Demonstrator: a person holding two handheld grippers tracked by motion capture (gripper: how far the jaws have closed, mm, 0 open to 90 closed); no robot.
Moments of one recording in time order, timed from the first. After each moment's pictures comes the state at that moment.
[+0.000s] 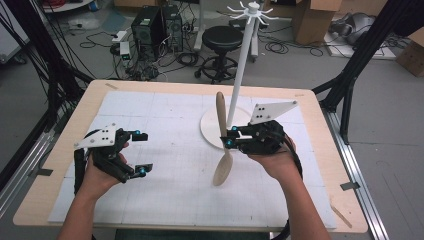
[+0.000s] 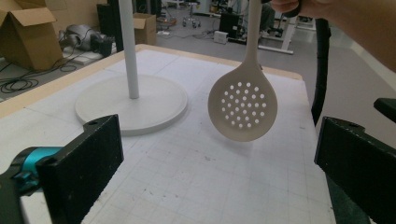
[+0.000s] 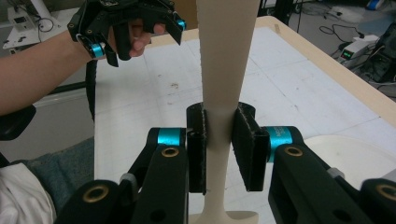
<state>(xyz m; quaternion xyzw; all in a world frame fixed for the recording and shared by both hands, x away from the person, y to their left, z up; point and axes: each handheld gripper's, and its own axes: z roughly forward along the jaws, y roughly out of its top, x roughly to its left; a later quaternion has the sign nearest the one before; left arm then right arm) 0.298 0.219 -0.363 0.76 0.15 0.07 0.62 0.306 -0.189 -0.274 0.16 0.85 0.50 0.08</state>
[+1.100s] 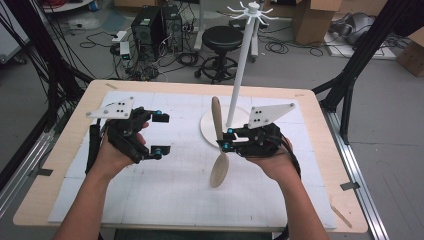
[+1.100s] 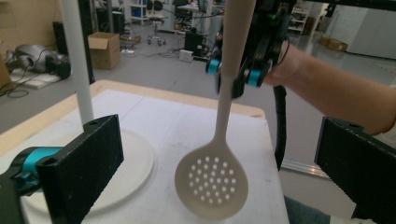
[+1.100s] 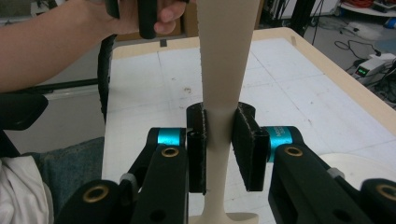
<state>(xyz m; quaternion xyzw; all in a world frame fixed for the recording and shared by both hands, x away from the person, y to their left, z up) 0.320 0.160 -0.286 0.75 0.09 0.01 0.66 0.304 -0.184 -0.275 0.12 0.85 0.51 0.07</state>
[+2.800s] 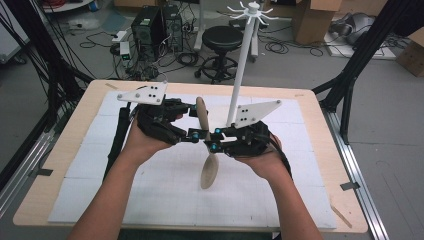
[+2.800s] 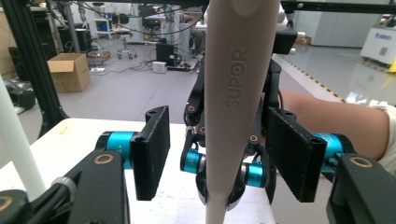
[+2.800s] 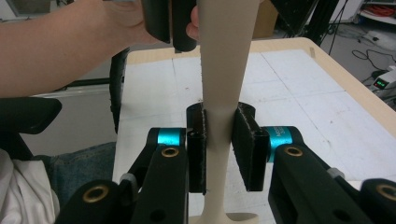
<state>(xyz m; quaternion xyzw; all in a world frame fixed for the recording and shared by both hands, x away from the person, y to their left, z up) 0.330 0.101 -0.254 0.74 0.02 -0.01 0.67 0.303 -0.157 -0.268 0.08 0.85 0.52 0.06</state>
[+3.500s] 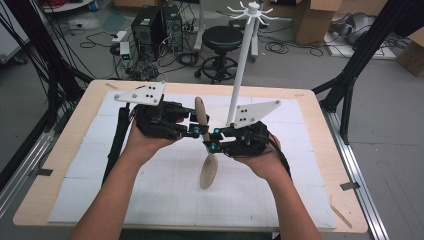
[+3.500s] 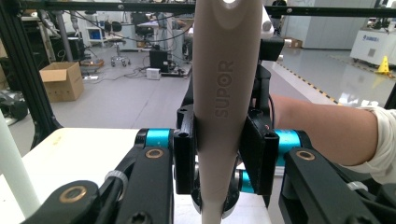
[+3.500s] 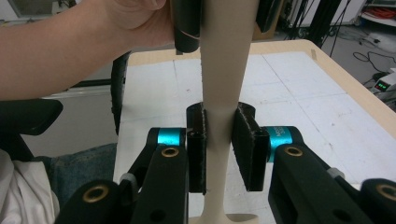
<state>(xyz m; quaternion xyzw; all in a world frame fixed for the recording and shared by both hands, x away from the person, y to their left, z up) 0.330 0.102 -0.253 0.74 0.01 -0.02 0.68 0.302 -0.155 -0.268 0.08 0.85 0.52 0.06</state>
